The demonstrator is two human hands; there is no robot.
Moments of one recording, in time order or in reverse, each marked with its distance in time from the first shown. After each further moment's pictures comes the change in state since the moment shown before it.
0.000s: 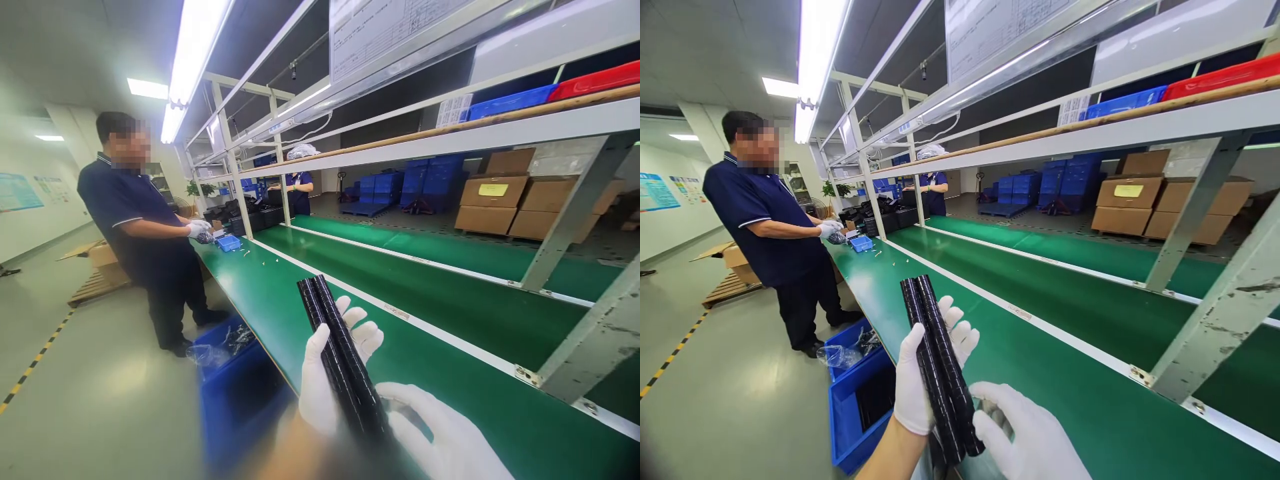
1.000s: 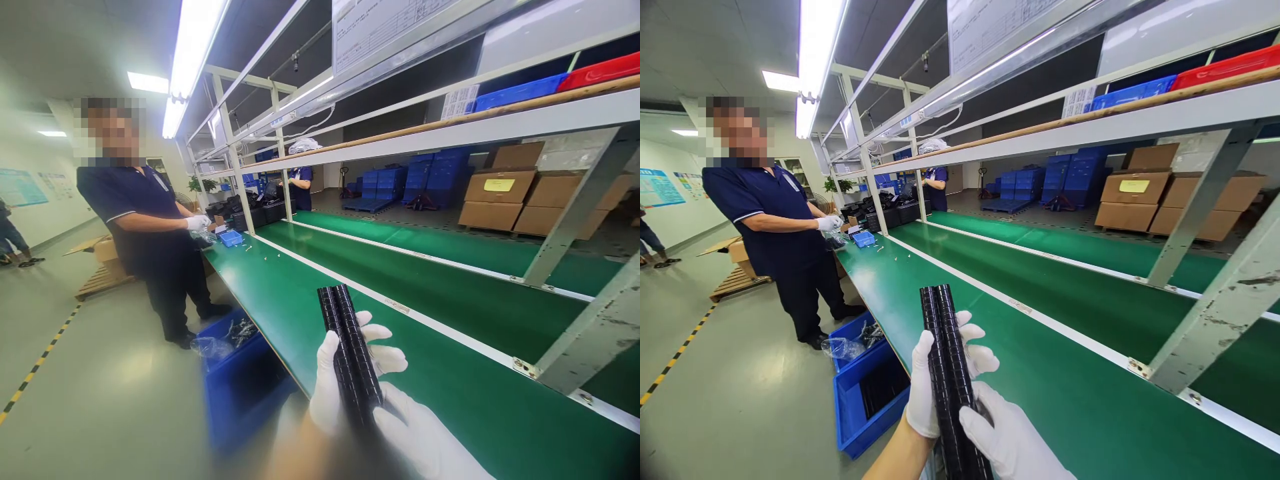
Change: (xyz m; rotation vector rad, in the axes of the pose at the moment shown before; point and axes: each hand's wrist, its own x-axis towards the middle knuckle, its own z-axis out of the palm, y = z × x) left_hand -0.012 -0.019 -0.016 0.183 -0.133 -0.024; right_hand 0.000 0.003 0.025 0.357 -0.165 0.080
